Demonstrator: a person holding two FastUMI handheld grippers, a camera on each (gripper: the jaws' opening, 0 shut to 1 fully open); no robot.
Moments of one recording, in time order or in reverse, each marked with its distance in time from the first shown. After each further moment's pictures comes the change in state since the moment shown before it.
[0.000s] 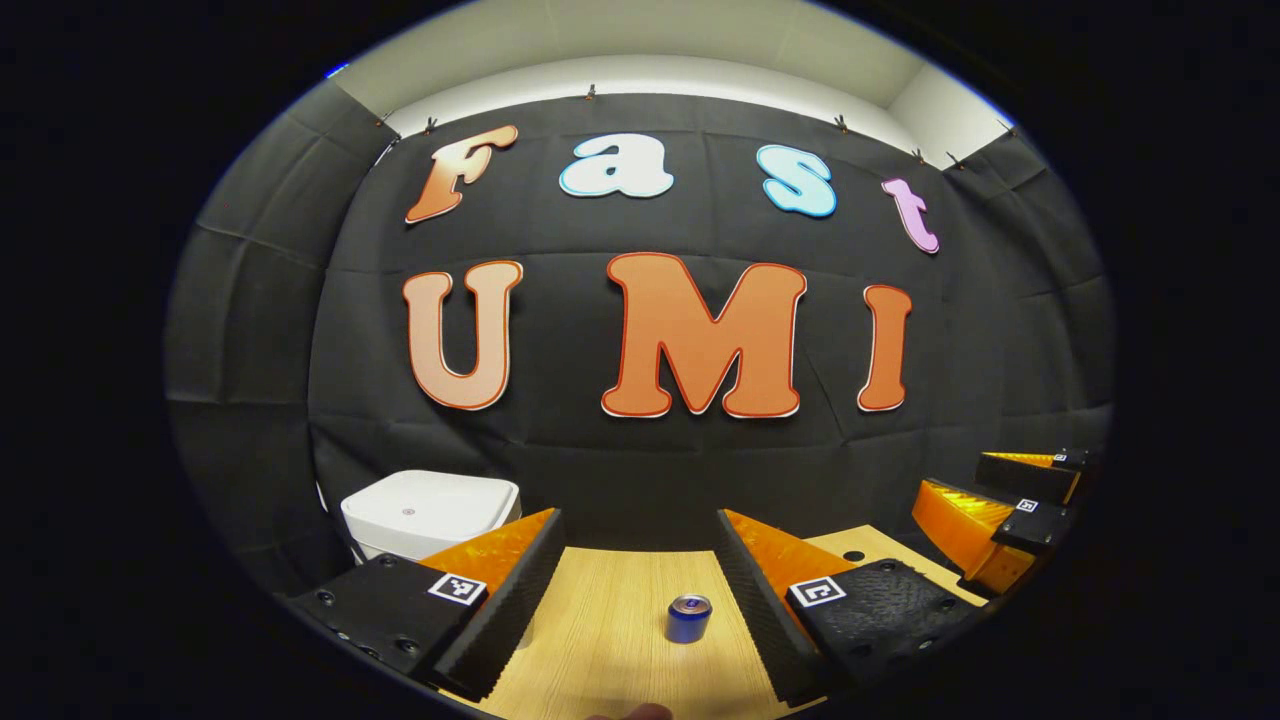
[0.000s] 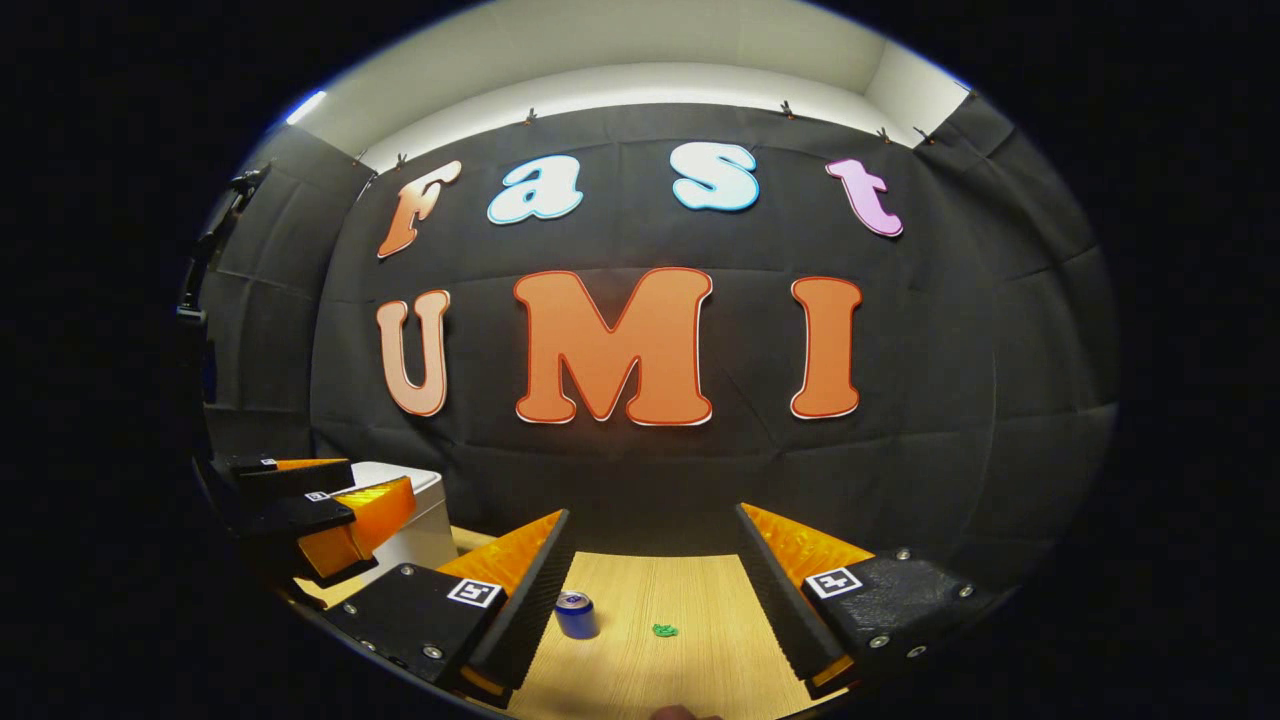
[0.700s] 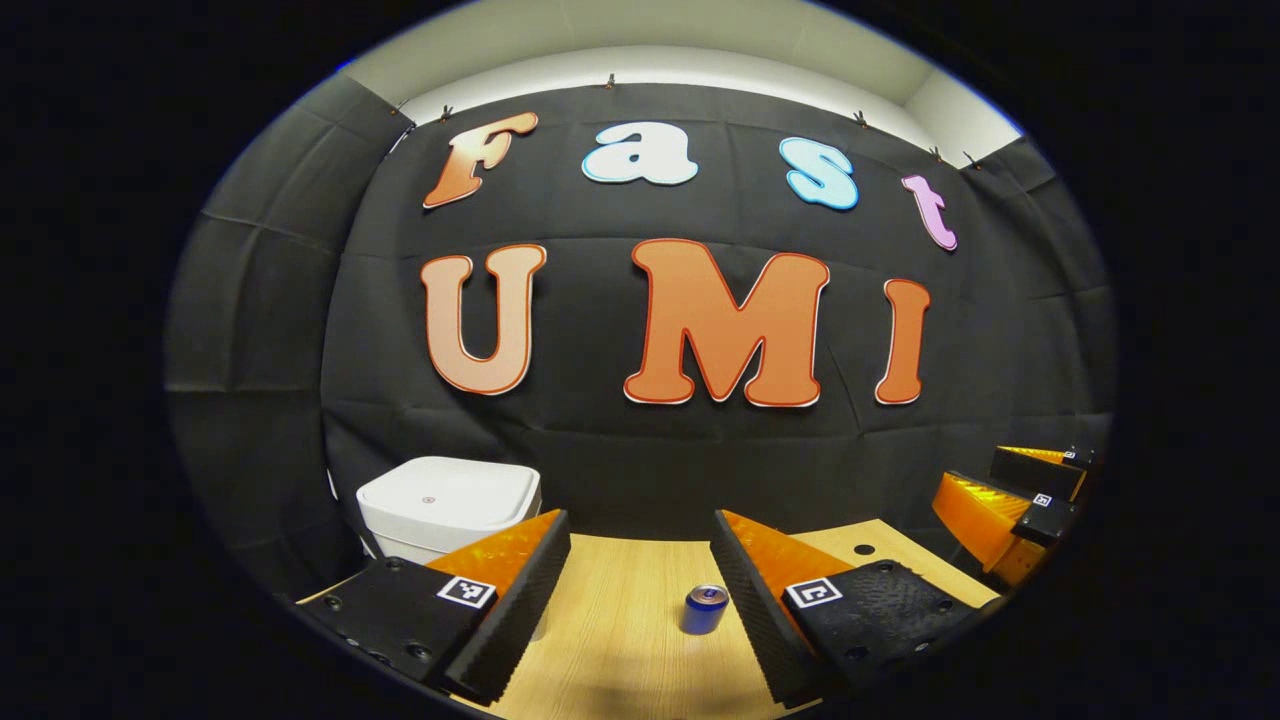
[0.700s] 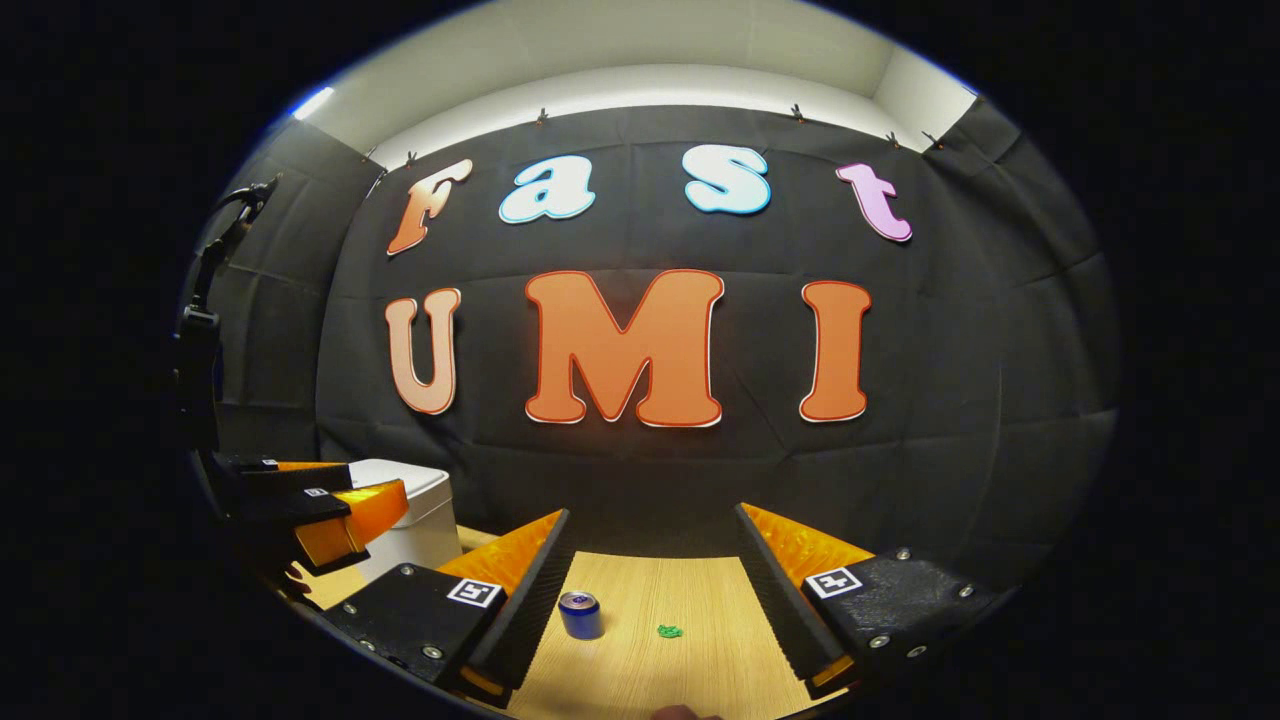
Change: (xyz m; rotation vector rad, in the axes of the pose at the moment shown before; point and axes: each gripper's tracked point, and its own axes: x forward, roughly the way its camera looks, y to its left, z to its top) left arm 0.000 0.033 -0.007 -0.025 0.028 0.045; right arm 0.000 0.013 -0.002 -0.010 -0.003 0.020
